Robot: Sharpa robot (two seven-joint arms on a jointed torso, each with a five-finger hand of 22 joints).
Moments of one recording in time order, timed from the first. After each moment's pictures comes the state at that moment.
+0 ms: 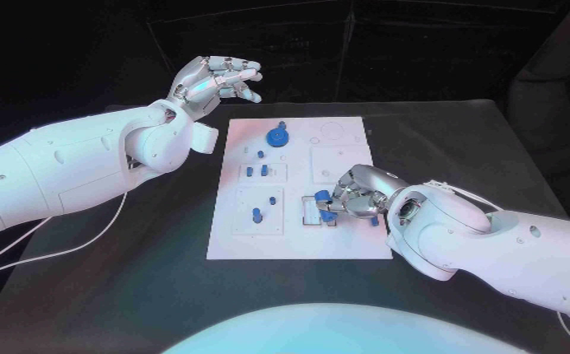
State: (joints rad) left arm 1.25 -0.82 -0.09 1.37 -0.04 -0.05 0.58; left_hand 1.25 0.02 0.31 -0.17 0.07 1.00 0.19 0.17 0.07 1.04 0.13 0.28 0.07 1.10 0.05 0.70 0.27 0.17 1.14 0.14 0.38 0.25; right arm 1.04 -0.90 -0.08 1.89 -1.39 -0.39 -0.55; right_hand 1.24 0.06 -0.20 0.29 0.43 1.01 0.07 0.44 0.21 1.38 -0.01 1.18 1.16 1.46 -0.06 1.42 1.26 0.04 1.47 0.05 1.52 1.31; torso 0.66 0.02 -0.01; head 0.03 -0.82
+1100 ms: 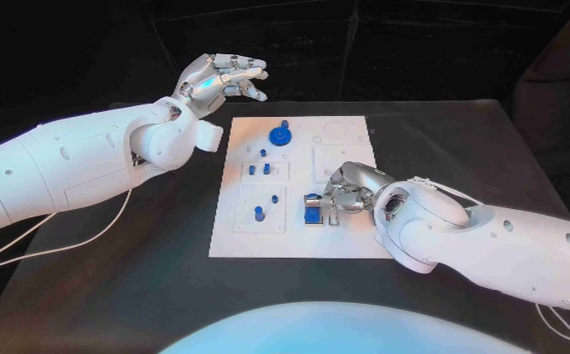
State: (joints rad) left arm 1.25 -0.82 -0.09 1.37 -0.04 -0.05 0.58; left_hand 1.25 0.02 0.31 -0.17 0.07 1.00 0.19 0.17 0.07 1.04 0.13 0.28 0.07 1.10 0.05 0.70 0.27 0.17 1.14 0.14 0.38 0.25; right arm 1.04 -0.81 -0.08 1.83 -1.41 -0.39 -0.60; right_hand 1.11 0.02 -0.29 0.29 0.05 1.00 0.07 0.45 0.25 1.34 -0.01 0.99 1.02 1.47 -0.07 1.40 1.23 0.04 1.47 0.04 1.51 1.31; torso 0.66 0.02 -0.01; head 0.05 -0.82
